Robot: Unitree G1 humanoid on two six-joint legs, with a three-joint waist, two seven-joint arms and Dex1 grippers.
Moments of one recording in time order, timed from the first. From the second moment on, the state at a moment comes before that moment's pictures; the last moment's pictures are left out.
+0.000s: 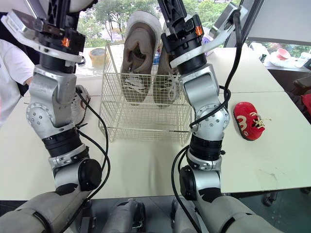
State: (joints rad) left arm -0.92 0.09 0.50 -0.14 -1.67 0.64 -0.08; right arm -0.94 0.06 -0.25 -0.23 1.16 0.46 0.13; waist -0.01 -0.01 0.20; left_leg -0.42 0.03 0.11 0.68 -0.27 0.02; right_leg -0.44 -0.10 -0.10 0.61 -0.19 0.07
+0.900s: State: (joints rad) left arm -0.77 0.16 0.35 -0.14 -1.63 0.66 -0.16; right arm -0.95 0.03 -0.22 -0.19 1.13 0.44 0.17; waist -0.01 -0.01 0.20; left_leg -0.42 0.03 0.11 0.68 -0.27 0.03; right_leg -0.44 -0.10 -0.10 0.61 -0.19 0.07
